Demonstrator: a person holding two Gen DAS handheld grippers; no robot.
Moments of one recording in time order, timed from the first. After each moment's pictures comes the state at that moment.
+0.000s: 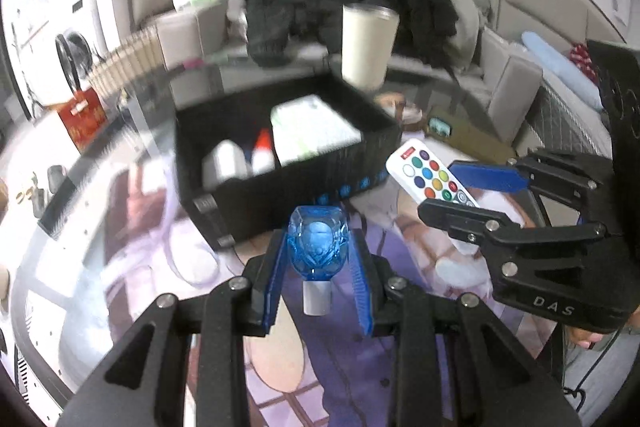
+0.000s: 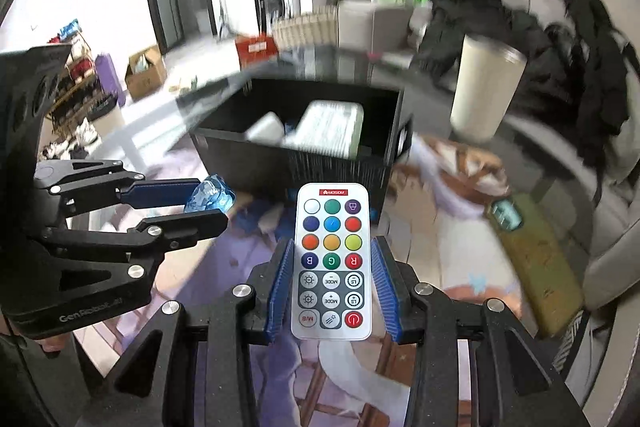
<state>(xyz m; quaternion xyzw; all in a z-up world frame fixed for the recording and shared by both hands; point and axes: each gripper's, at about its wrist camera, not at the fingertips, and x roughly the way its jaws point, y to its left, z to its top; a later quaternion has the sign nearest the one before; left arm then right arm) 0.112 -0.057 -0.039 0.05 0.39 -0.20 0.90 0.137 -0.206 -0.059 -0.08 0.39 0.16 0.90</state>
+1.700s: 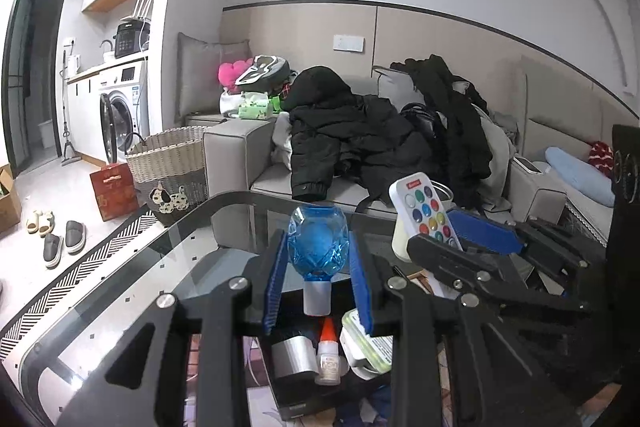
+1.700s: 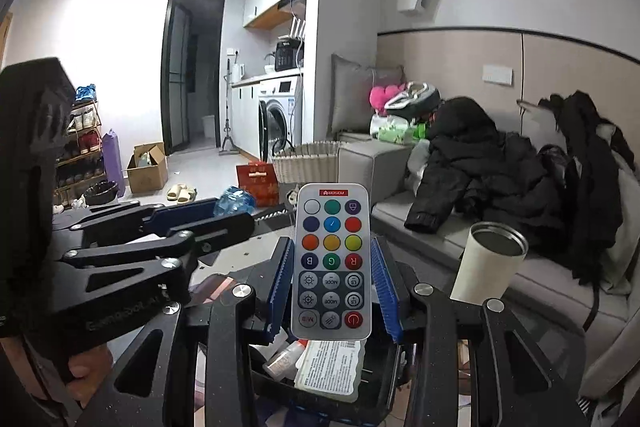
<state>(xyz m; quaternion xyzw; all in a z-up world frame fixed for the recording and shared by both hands) 0.179 -0.012 0.039 -0.03 0.20 -0.15 0.97 0.195 -0.157 0.026 -0.06 0.17 0.17 0.97</state>
